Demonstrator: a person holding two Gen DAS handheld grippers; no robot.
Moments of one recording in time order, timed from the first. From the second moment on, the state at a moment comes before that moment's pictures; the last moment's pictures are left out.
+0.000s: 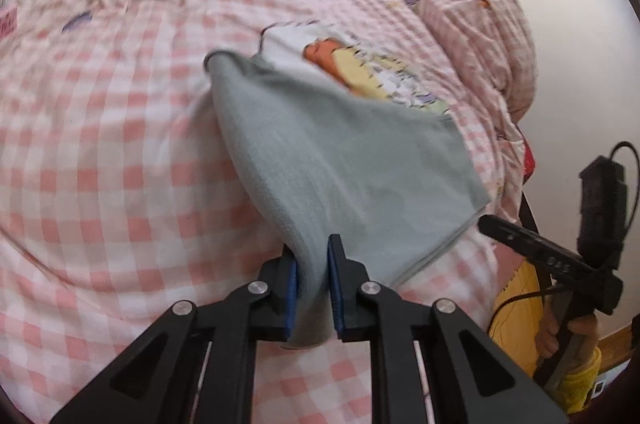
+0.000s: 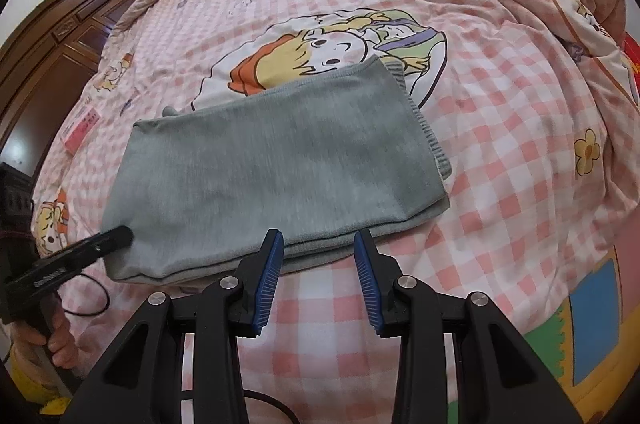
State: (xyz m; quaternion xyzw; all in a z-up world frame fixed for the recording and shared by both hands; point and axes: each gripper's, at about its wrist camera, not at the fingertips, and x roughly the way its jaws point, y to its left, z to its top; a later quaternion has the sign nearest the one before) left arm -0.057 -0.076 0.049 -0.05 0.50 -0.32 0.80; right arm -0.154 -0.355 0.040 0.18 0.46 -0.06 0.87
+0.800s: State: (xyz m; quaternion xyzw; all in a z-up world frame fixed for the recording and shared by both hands) left arm -0.053 -0.233 0.129 0.11 0.49 -0.42 0.76; right arm -0.194 -0.402 0.056 0.24 0.40 -0.07 0.88
